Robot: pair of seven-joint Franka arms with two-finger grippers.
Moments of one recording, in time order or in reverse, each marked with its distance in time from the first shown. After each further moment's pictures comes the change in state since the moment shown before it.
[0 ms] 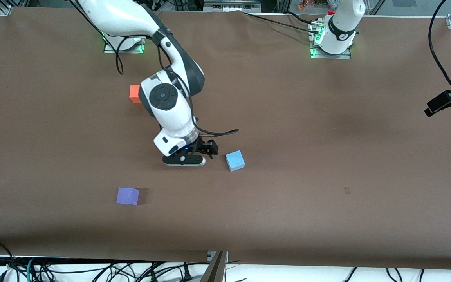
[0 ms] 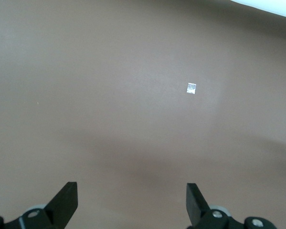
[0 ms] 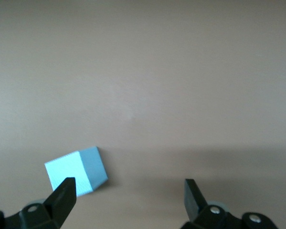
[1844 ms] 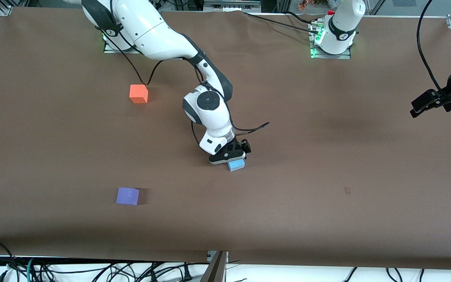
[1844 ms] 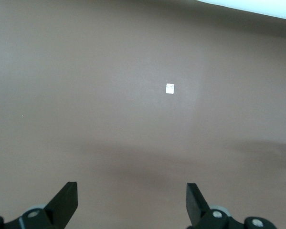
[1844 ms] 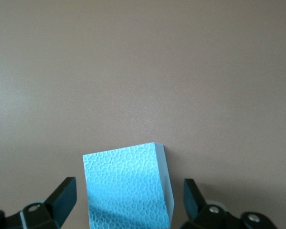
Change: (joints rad) left arm -0.012 0.013 -0.070 0.038 -0.001 -0.006 0.000; right arm 0.140 0.272 -0.013 0.135 -0.052 0.244 0.000
